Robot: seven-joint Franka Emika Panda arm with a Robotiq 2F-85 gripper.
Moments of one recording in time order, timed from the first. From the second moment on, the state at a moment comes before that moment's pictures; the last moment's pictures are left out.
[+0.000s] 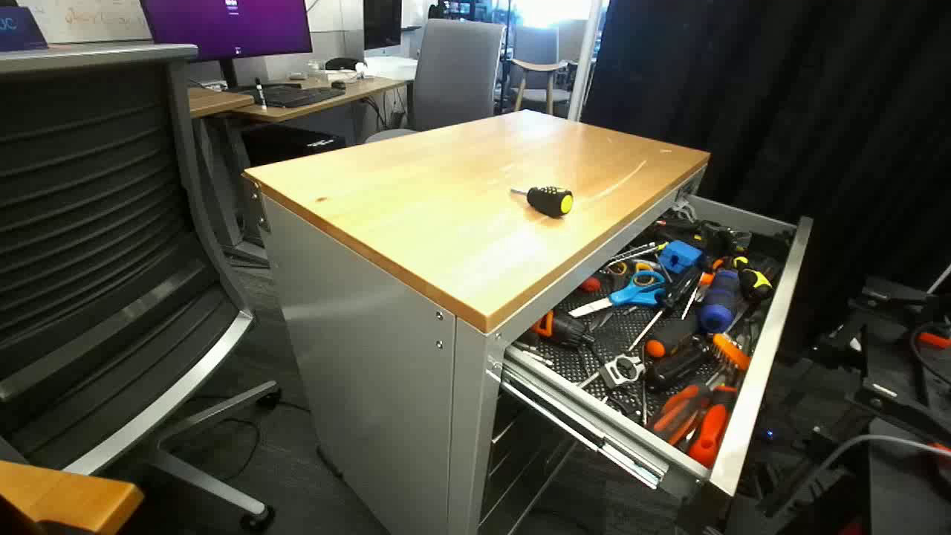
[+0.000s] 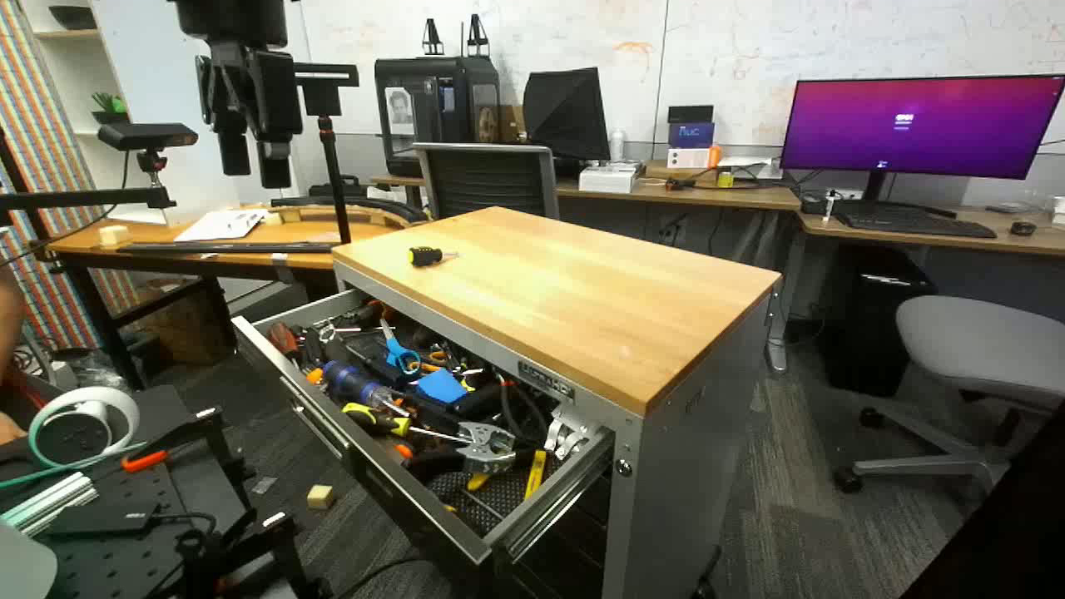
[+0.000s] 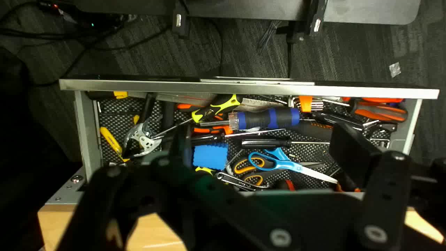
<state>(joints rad) 0.00 -0.74 -0.03 -2.63 -0.05 1.79 -0.08</state>
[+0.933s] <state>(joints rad) 0.08 -0.45 0.08 -2.57 -0.01 1.91 -0.02</state>
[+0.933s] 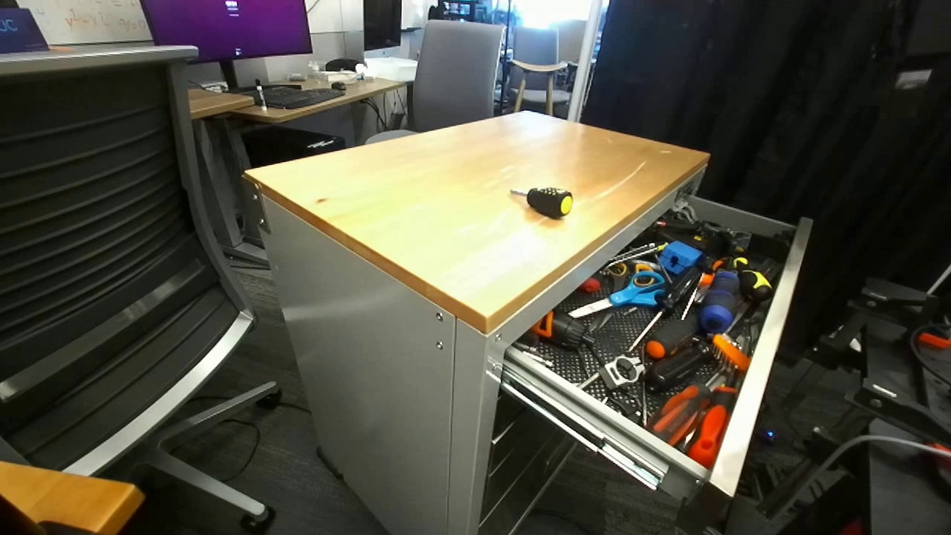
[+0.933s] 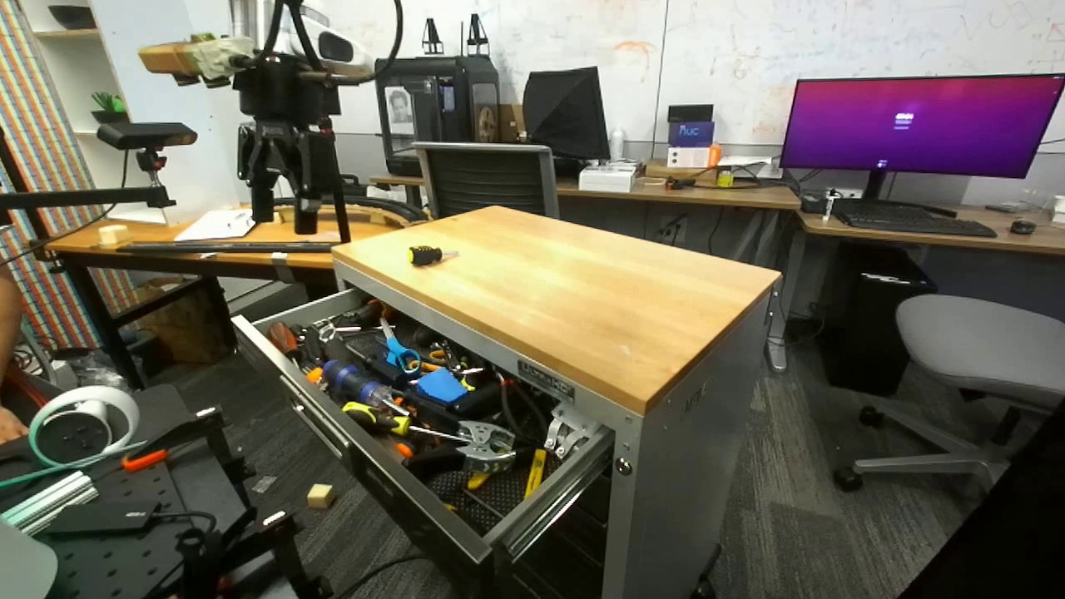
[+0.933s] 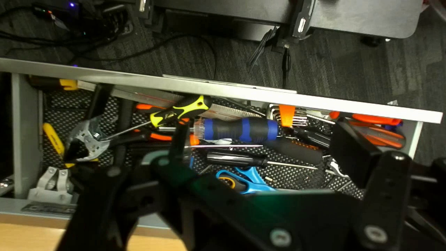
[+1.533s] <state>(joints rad) 0.18 0.10 0.20 -2.17 0.00 2.01 0.08</state>
